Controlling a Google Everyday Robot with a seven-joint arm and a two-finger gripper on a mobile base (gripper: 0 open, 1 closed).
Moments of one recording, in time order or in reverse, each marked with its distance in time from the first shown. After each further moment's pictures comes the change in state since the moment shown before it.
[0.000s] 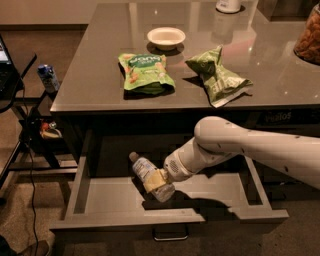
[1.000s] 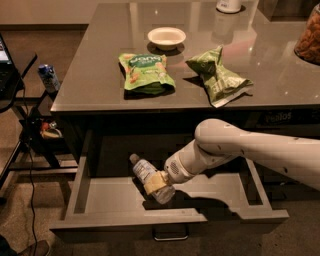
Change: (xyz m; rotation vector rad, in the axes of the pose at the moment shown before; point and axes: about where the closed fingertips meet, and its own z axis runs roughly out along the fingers) arm 0.005 -0.003 0.006 -0.014 0.006 0.013
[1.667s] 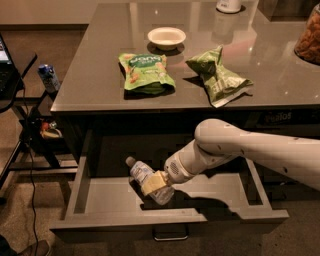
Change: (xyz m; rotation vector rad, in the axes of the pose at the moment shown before) arm 0.000 0.000 0.000 0.000 0.000 0.000
